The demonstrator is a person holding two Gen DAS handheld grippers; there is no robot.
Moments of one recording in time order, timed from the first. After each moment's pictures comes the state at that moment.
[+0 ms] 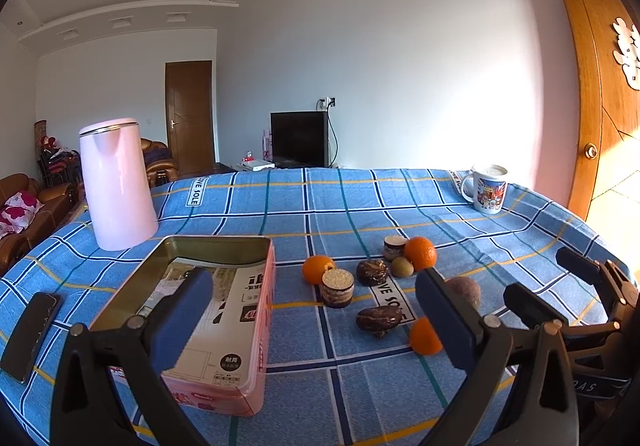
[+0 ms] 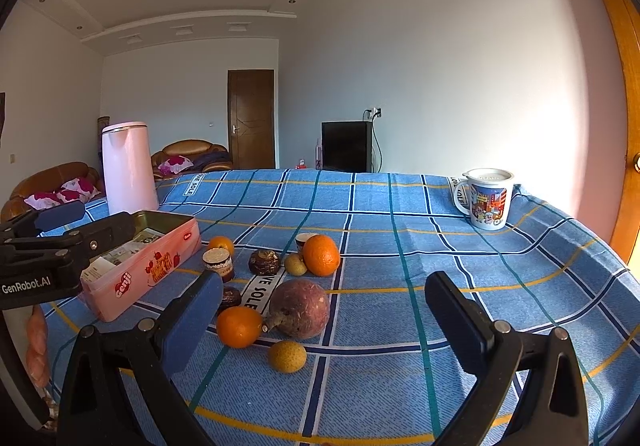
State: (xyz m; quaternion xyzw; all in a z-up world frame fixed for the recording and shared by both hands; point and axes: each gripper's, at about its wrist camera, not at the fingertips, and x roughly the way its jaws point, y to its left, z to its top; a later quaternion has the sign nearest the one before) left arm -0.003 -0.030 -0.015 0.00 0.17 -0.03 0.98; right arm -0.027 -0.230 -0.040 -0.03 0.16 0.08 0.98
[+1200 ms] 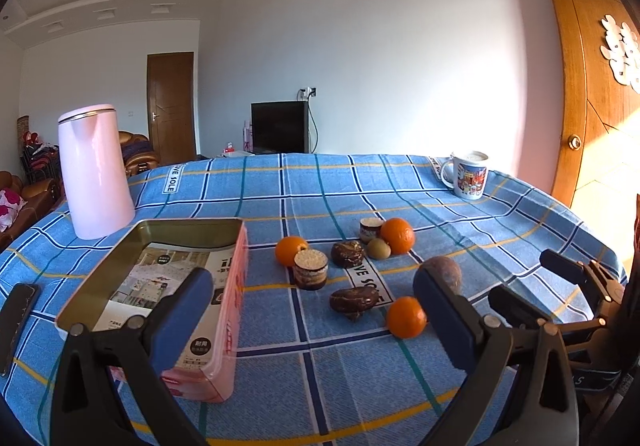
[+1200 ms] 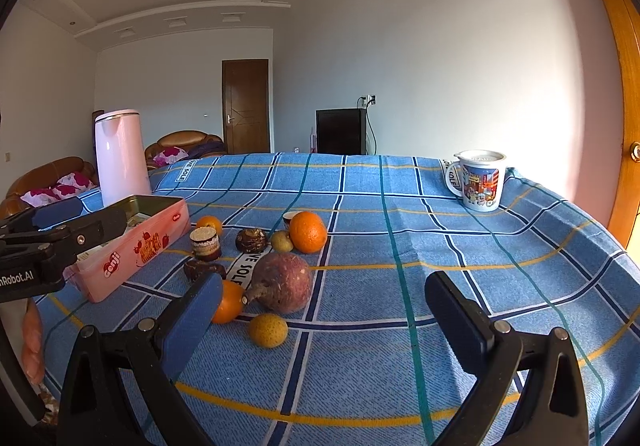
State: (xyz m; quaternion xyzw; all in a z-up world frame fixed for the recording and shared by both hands) left arm -0.003 -0.045 -0.031 0.00 0.19 -0.07 0.98; right arm -0.029 -0.244 -0.057 -0.02 0.19 0.07 0.98
